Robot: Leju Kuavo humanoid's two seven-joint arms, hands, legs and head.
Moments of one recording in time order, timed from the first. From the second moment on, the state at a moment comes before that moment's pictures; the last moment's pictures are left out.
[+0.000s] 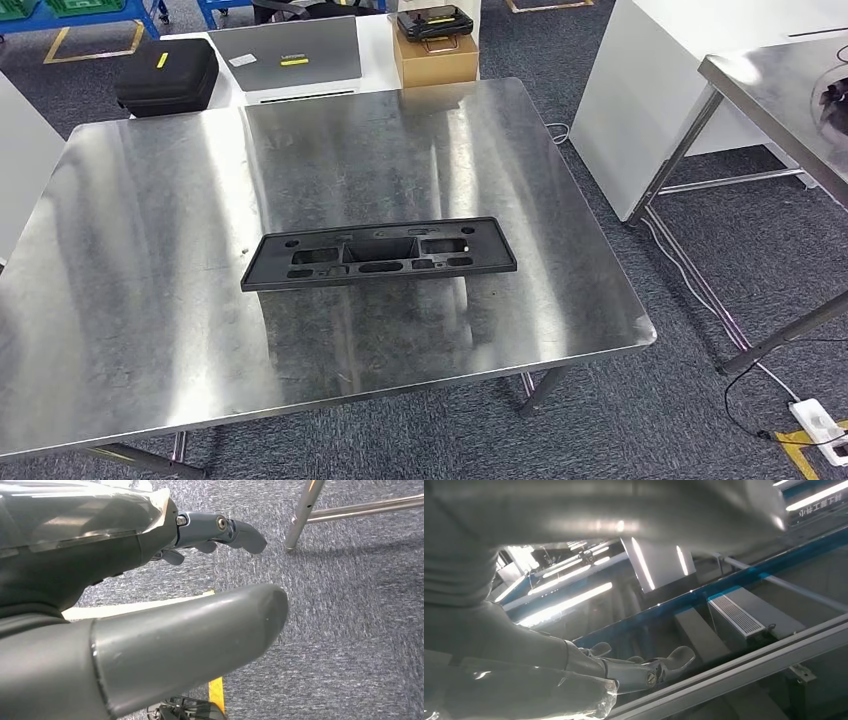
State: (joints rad) left arm -0.10 -0.17 0.89 -0.20 -0.64 0.44 -0.54; right arm -1.67 -0.71 0.60 -0.64 1.05 -0.34 0.03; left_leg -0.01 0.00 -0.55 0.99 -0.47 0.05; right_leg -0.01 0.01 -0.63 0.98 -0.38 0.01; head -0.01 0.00
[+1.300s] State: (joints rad) left arm -0.09 -0.21 0.95 -0.20 -0.64 0.49 -0.55; right arm 0.07 0.04 -1.48 -2.10 0.62 -0.53 -0.70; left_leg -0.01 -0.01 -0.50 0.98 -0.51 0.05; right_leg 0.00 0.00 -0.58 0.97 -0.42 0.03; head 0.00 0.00
